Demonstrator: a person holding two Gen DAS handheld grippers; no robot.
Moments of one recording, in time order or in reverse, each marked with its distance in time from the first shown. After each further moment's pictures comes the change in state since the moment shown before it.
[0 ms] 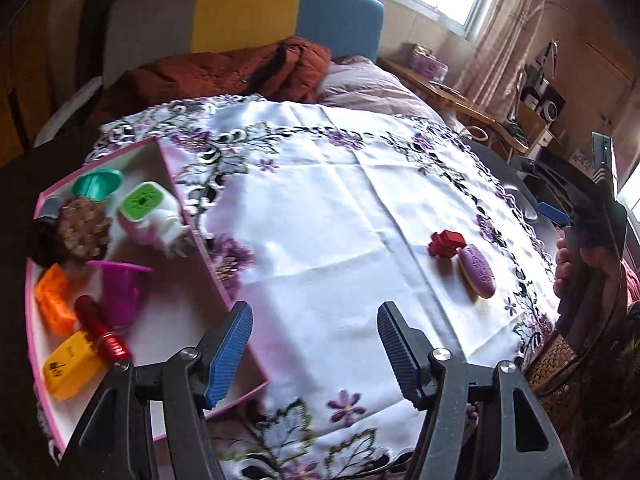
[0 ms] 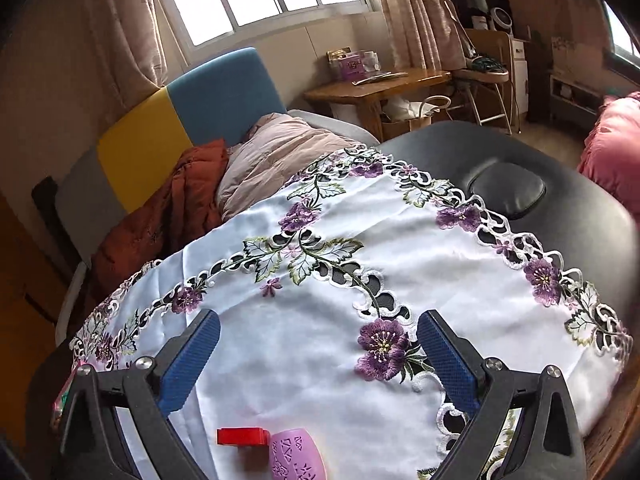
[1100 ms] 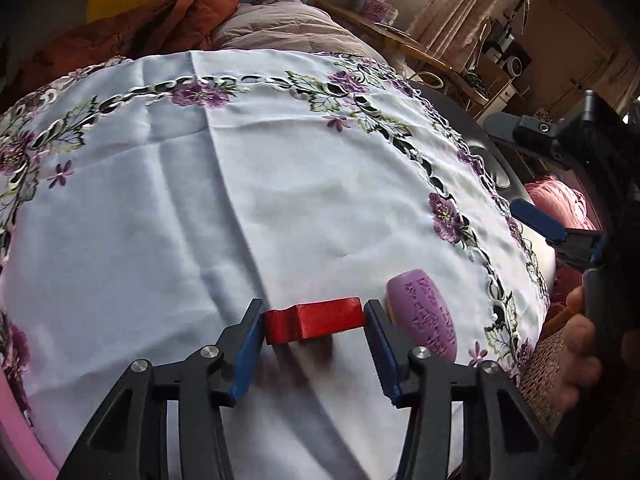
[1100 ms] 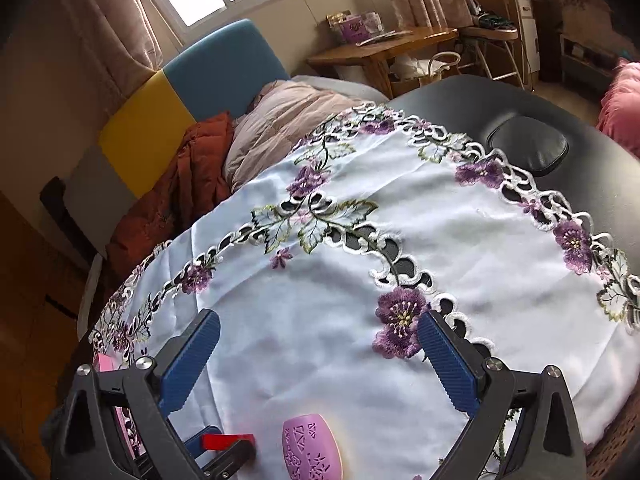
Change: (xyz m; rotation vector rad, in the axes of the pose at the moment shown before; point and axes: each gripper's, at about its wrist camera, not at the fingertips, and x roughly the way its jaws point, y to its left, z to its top) left arm 0.124 -0.093 0.044 0.074 0.166 -0.151; right arm 0.027 -0.006 -0.006 0.055 0.152 0.083
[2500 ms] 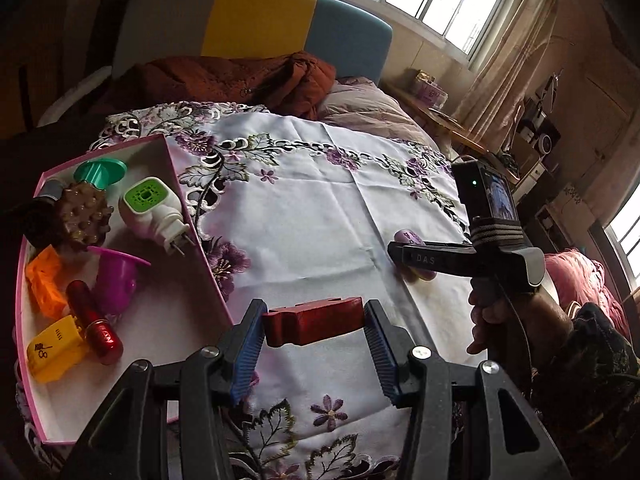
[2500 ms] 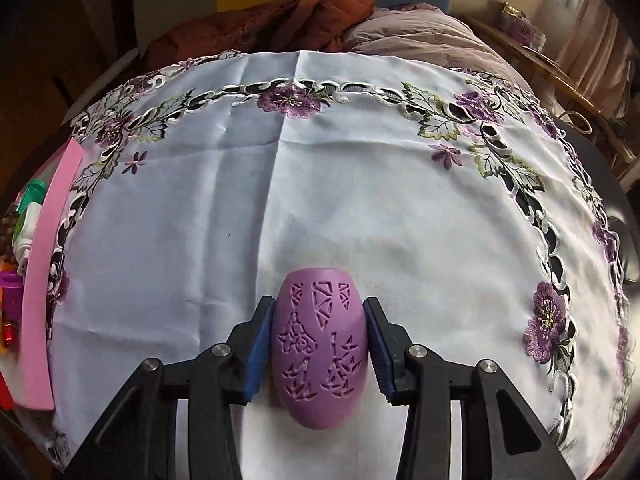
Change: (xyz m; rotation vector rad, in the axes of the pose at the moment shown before) left arm -0.145 0.082 -0.086 -0.170 -0.264 0.113; right arm 0.089 0.110 -0.084 -0.615 0.288 -0.084
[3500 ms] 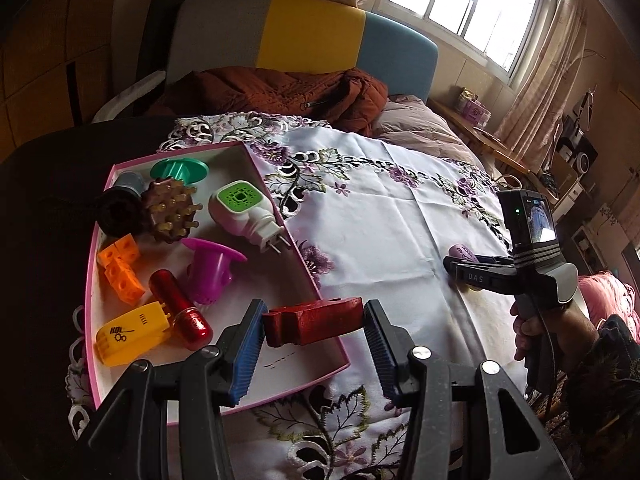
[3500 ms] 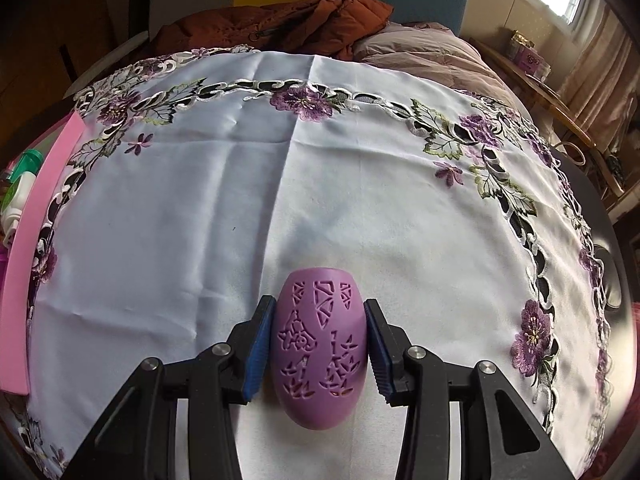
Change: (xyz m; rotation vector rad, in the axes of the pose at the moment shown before) left arm -0.032 0.041 -0.009 -0.065 -0.049 0.156; right arm -0.001 0.013 -0.004 -0.095 -0.024 -0.068
